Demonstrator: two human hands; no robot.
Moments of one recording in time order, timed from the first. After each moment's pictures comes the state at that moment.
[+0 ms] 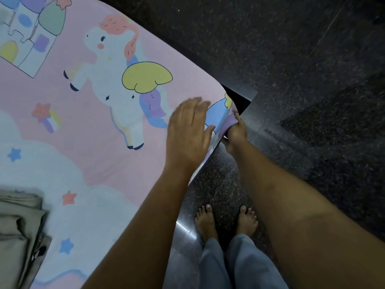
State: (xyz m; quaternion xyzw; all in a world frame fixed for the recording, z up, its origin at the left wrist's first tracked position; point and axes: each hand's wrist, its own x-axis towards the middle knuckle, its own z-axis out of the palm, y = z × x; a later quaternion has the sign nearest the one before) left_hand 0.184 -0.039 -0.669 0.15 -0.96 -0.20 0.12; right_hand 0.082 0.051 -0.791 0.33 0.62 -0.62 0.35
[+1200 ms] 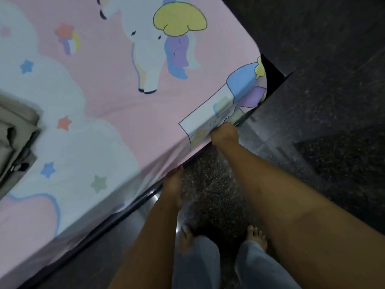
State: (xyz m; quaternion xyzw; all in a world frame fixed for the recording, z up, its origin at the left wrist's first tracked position) left_hand 0.322 0.058 -0.754 0.71 -0.24 -0.67 0.02; right_hand 0.153 0.051 -0.800 -0.08 0.89 -0.20 0.41
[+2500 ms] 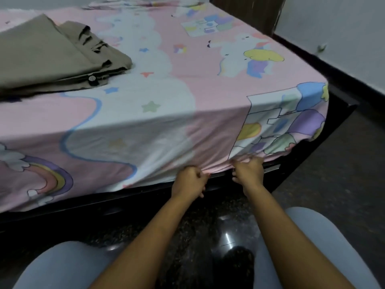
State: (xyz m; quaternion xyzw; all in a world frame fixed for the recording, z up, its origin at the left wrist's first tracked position) left_hand 0.370 0.059 -0.873 0.55 -0.69 -0.44 0.16; right_hand 0.209 0.080 -0.879 -0.19 0.79 -0.48 0.33
